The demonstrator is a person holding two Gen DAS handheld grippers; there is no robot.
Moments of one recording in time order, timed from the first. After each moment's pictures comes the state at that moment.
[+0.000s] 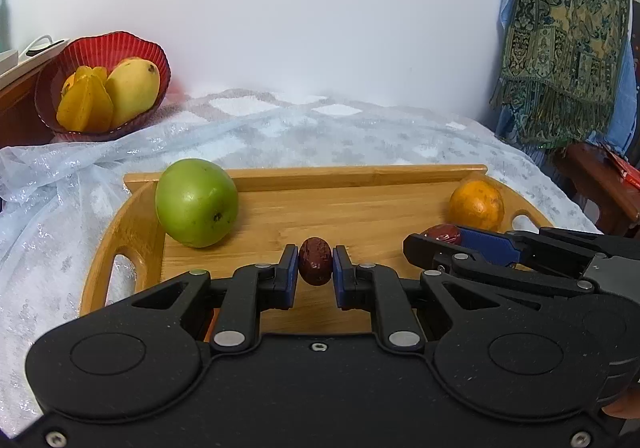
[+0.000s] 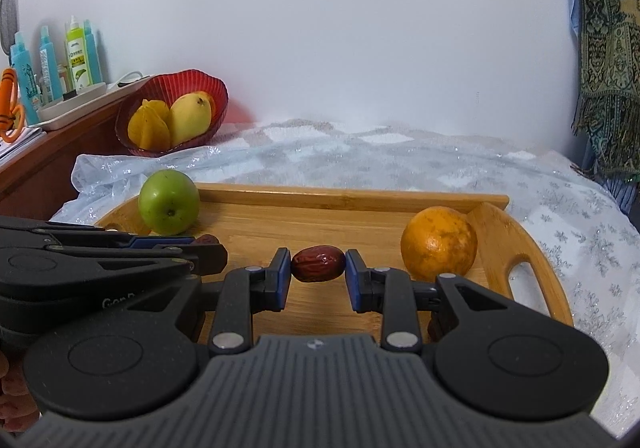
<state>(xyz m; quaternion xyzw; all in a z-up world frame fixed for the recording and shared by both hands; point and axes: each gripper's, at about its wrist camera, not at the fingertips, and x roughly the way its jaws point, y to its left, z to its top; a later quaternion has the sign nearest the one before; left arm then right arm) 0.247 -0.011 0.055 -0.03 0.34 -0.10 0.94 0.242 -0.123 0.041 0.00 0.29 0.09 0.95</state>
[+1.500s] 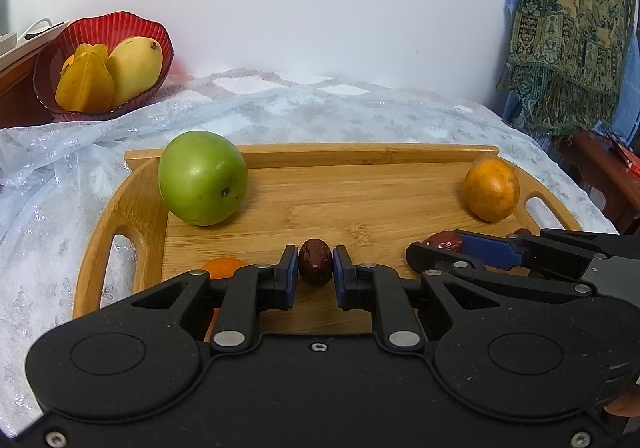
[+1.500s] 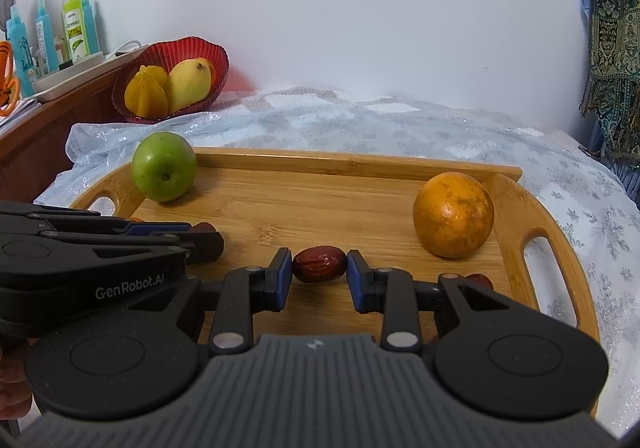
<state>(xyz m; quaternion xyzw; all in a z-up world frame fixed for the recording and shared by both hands) 0.251 -0.006 0.041 -0.03 0.36 -0.09 0.93 0.252 -0.115 0.028 -0.01 0.33 0.09 0.94</state>
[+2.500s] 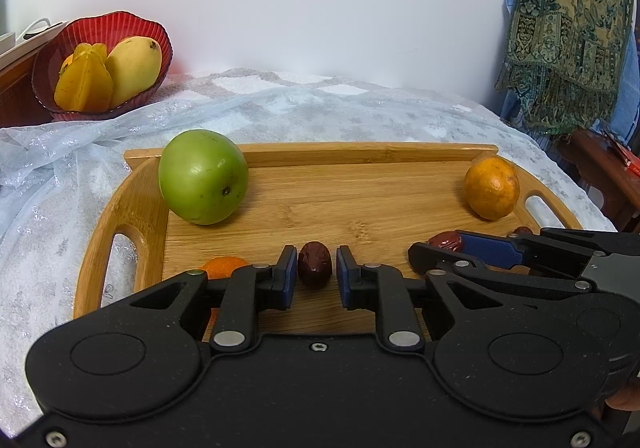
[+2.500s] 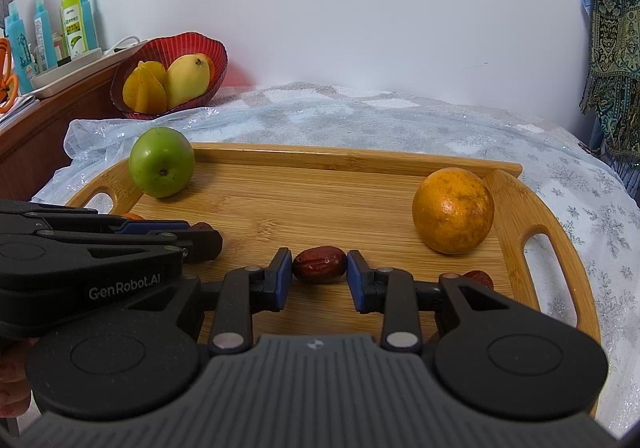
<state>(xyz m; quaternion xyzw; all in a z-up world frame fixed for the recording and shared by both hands) 0.250 -0.006 0.041 -0.03 0.35 -0.10 0.93 0.253 -0.116 0.026 -0.01 0.33 0.08 0.94</state>
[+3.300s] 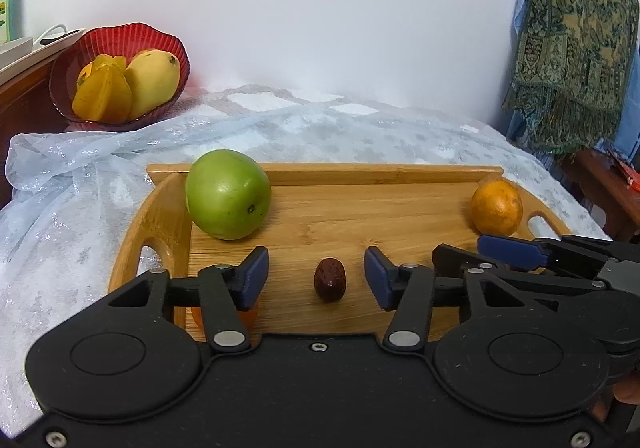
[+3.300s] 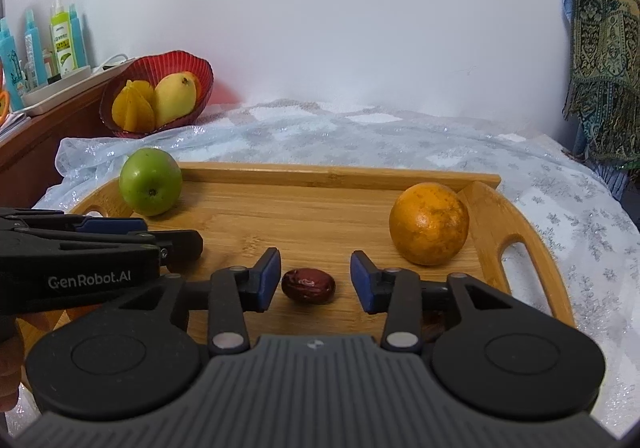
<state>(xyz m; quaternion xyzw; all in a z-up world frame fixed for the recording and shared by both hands) 0.244 0.009 0.052 -0.05 0.33 -0.08 0.94 0.243 -0.124 0.035 -0.01 0.30 0.06 0.95</state>
